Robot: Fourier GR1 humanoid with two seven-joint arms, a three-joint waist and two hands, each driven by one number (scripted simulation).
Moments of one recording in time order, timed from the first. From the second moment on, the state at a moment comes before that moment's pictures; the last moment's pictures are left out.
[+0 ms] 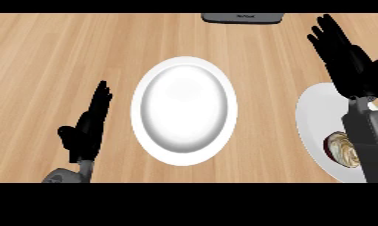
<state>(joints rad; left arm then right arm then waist) -0.07 0.31 -0.32 -1.35 0.33 0.38 -0.18 -0.40 -0.41 -0.03 -1.34 -0.40 0.02 0.11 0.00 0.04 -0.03</state>
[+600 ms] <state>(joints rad) 0.03 0.58 -0.25 -1.36 0.22 0.35 -0.21 -0.14 -0.45 -0.30 -1.45 -0.64 0.20 -0.04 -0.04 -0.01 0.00</state>
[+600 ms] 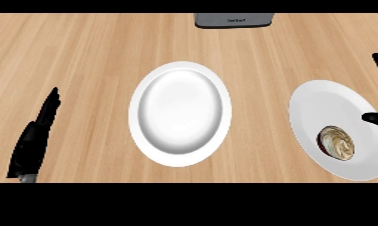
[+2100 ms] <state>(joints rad) 0.05 0.57 -0.21 -1.44 0.12 0.29 -0.16 0.15 -0.80 -0.38 -1.52 -0.33 0.71 0.00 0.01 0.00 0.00</state>
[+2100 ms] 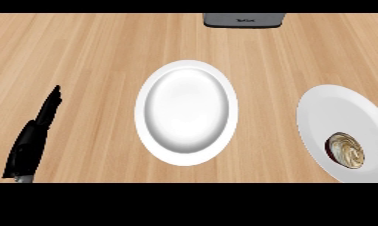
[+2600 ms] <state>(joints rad) 0.08 0.54 -0.17 -1.45 0.10 0.26 -0.17 0.04 -0.80 -0.23 -1.39 0.01 0.77 -0.12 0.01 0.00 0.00</state>
